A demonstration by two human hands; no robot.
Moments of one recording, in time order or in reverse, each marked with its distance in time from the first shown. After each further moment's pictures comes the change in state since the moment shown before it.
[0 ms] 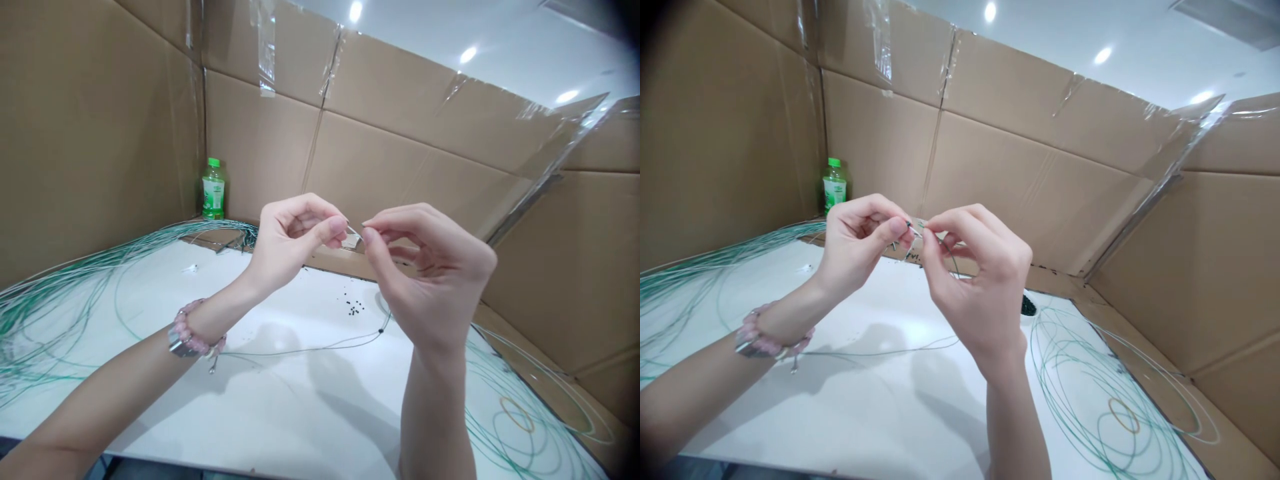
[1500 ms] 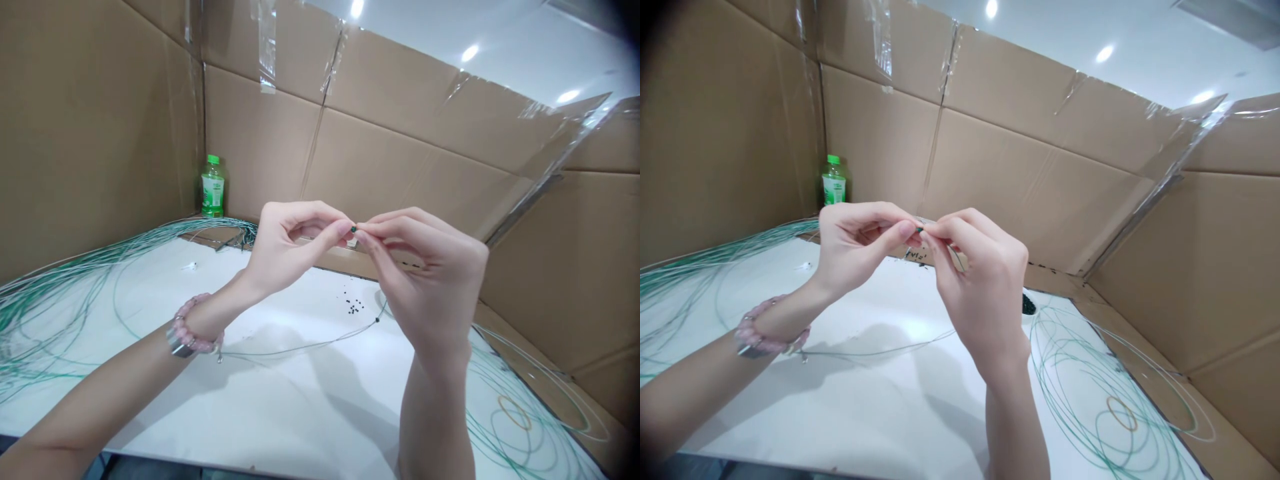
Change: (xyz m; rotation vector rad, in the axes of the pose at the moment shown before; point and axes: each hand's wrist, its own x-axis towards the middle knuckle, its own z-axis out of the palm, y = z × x) left_hand -0.001 0.008 0.000 0.213 -0.063 0.153; right_hand 0.002 0.006 -0.003 -0.167 -0.051 -0.104
